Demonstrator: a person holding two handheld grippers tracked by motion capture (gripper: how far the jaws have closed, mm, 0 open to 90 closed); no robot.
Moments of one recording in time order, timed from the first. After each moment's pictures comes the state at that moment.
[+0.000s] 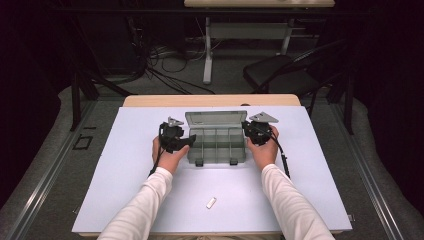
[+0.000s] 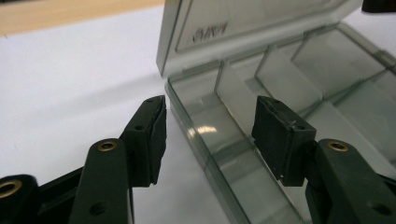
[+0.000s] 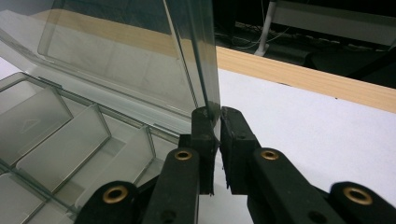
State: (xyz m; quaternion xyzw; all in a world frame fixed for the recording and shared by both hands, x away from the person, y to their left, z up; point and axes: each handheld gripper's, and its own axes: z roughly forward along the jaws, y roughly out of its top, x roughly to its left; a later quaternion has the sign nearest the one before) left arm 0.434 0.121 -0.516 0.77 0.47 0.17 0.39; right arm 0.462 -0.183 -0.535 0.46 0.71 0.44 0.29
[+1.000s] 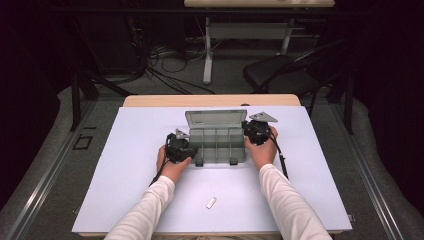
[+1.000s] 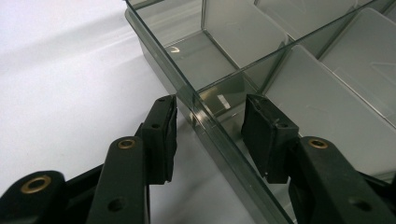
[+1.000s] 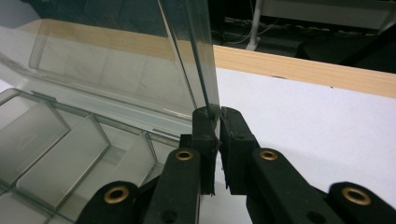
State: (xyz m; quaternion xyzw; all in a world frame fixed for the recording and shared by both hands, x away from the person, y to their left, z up) left arm 0.430 0.113 -0.563 0.81 0.44 0.16 0.35; right arm 0.461 -0.178 -0.534 0.49 0.69 0.44 0.29
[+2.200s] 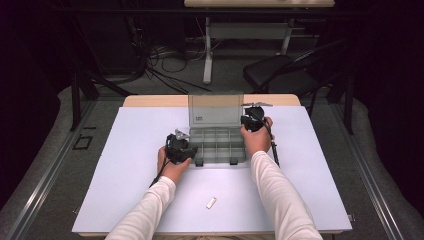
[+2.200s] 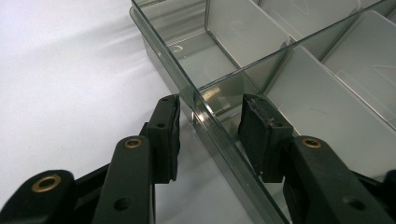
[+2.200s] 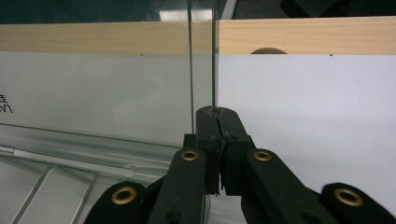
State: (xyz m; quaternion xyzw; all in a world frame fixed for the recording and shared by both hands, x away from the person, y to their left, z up) left arm 0.428 0.112 -0.563 0.80 0.45 0.16 0.36; right arm 0.504 -0.166 -0.523 0.60 0.66 0.38 0.23
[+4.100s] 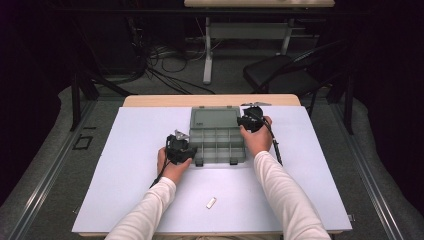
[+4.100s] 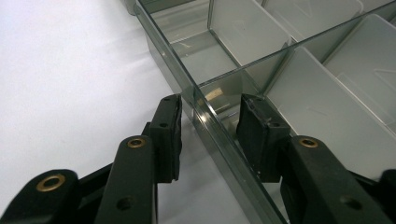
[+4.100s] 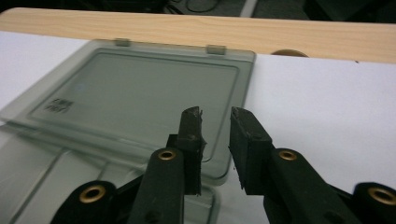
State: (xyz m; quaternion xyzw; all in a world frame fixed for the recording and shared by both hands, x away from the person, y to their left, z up) left arm 0.425 0.111 -0.564 0.79 0.46 0.16 0.36; right arm 0.506 -0.166 -0.525 0.56 0.69 0.39 0.22
